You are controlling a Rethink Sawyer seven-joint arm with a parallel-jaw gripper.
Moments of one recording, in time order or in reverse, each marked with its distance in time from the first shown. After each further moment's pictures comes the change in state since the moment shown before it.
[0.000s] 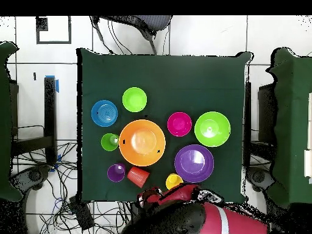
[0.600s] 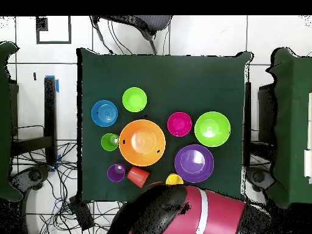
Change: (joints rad) arm 0.056 0.095 -0.017 -0.001 -0.019 0.028 0.000
